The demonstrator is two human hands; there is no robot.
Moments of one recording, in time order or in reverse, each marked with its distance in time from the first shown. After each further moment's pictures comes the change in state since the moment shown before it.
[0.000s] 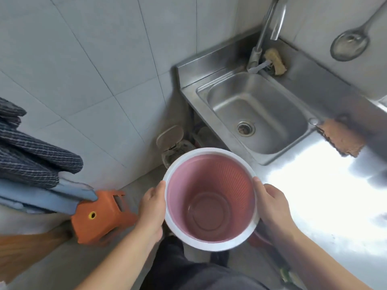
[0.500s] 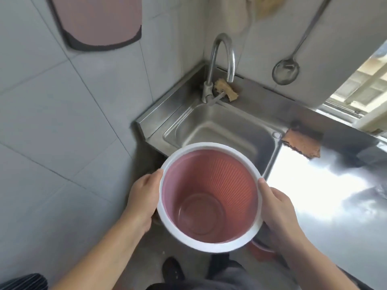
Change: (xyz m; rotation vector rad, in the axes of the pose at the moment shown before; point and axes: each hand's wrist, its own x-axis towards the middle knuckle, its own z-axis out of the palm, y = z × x) left_hand 0.134 0.212 0.034 0.257 -0.433 0.277; right_hand 0.031 -0.134 0.042 0.308 0.348 0.114
